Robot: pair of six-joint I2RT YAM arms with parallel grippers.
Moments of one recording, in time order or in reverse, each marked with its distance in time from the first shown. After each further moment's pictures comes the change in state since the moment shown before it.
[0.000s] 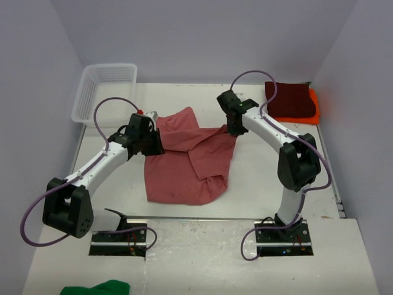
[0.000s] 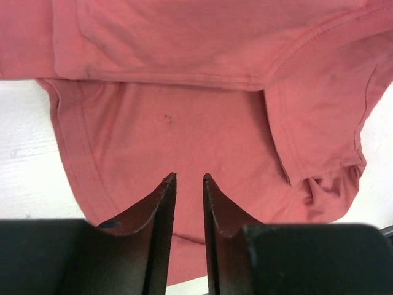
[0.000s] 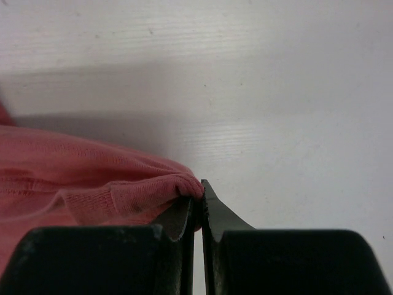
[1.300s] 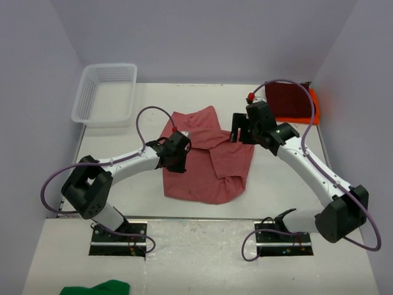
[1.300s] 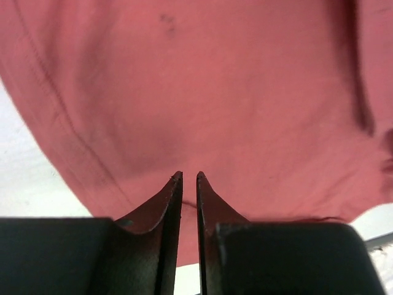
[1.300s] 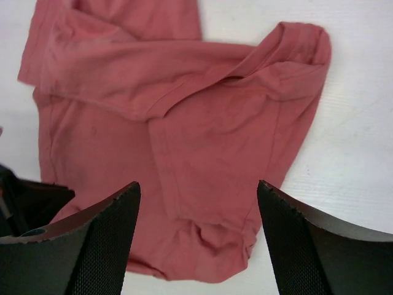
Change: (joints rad) left arm -0.382 0.256 0.044 0.032 -0.180 -0.125; right arm -0.065 -0.538 -0.402 0.210 -0.272 0.004
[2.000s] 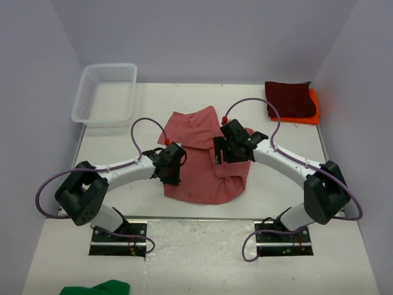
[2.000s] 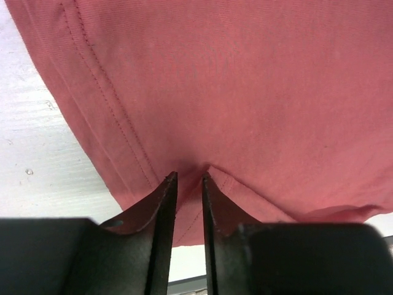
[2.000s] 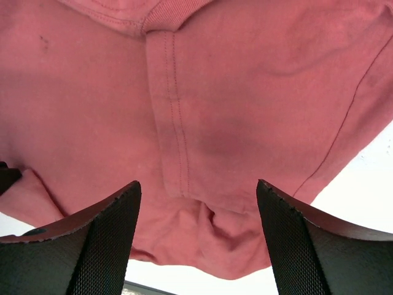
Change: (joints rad) left arm -0.026 -0.071 -0.164 -0.029 -0.027 -0.131; right arm 0.188 0.158 -0.140 0.058 -0.046 0.031
